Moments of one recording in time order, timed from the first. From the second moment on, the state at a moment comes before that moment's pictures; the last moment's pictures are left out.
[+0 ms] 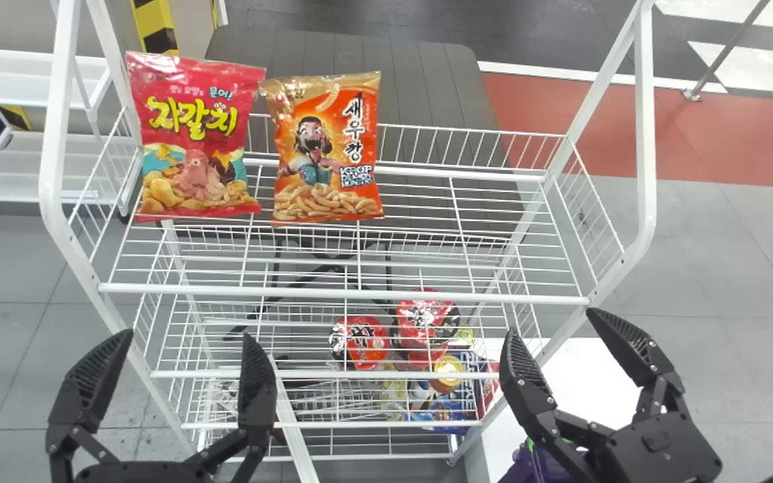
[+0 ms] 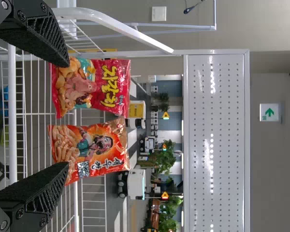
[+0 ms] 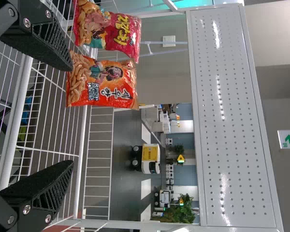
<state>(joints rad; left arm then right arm) 0.88 0.22 -0.38 -2.24 -0.19 -0.20 0.41 0.98 -0.32 -0.01 -2.32 -0.23 -0.20 0.06</state>
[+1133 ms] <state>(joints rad) 0.88 0.22 -0.38 -2.24 -0.19 -0.20 0.41 0.98 -0.32 -0.01 -2.32 -0.23 -0.20 0.06</state>
